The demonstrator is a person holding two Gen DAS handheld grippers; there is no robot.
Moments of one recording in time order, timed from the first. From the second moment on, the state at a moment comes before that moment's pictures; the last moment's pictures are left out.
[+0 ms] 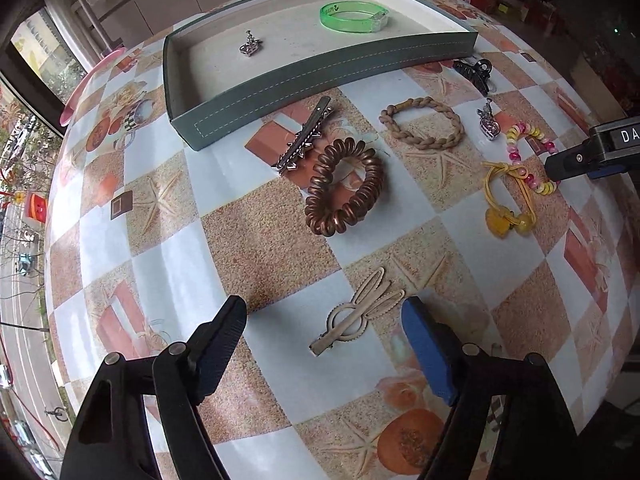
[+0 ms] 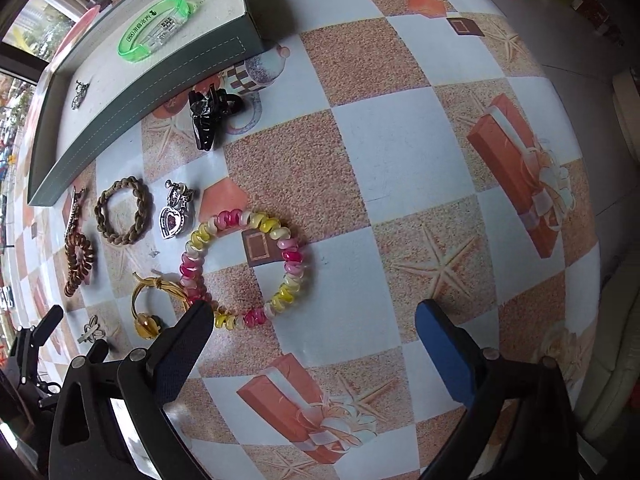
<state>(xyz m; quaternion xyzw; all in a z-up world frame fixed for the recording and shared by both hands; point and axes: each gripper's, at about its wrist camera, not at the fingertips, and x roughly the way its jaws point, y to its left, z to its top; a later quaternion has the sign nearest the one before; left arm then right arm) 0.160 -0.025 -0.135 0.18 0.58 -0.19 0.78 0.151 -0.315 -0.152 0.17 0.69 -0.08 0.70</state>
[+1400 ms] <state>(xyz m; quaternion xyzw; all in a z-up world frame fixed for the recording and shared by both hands) 0.154 -0.016 -0.080 0.01 0.58 -0.19 0.79 0.162 -0.269 -0.085 0.16 0.65 -0.04 0.74</state>
